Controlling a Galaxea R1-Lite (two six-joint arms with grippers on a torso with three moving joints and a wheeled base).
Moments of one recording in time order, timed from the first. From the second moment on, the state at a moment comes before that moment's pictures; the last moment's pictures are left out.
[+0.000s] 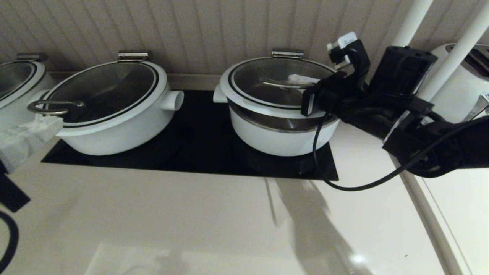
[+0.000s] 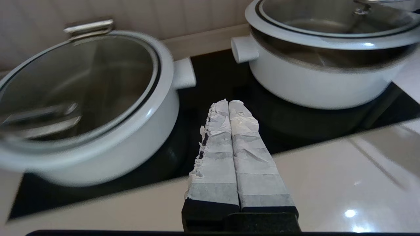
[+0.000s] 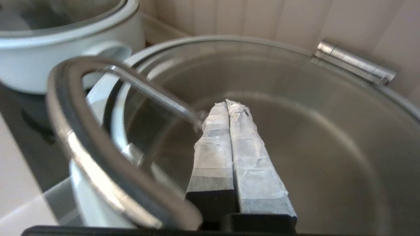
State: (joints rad) left arm -0.27 0.89 -0.56 -0.46 -0.04 0.13; right arm 0.49 1.86 -1.23 -0.84 0.17 -0.20
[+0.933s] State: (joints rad) left arm -0.49 1.34 -0.67 -0.75 -0.04 0.15; right arm 0.48 1.88 -1.35 -0.80 0.17 -0.20
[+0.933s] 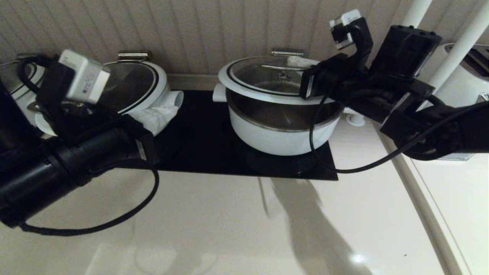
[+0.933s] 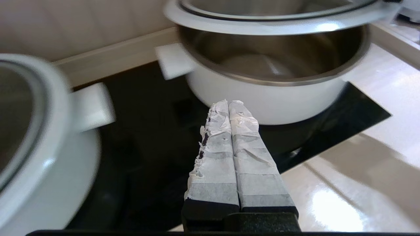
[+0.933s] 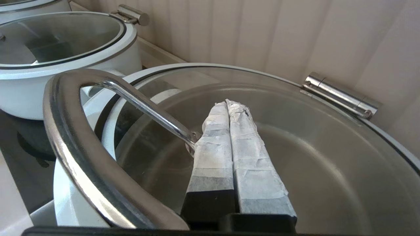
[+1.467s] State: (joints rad) left arm -0.58 1.57 -0.73 -0.91 -0.02 0.14; right arm 0.47 1.88 -1.36 -0.80 0.17 -0.20
